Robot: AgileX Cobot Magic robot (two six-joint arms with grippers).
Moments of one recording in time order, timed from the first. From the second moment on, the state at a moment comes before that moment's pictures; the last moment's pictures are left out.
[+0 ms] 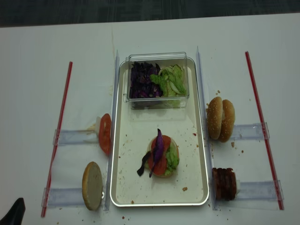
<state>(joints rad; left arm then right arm) 0.11 -0.02 -0.49 -0.04 1.18 0.03 0.02 -0.02 -0.48 0.04 1.11 -0.02</state>
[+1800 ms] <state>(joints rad) 0.11 -0.02 -0.49 -0.04 1.18 0.03 0.02 -0.02 -0.48 0.04 1.11 -0.02</state>
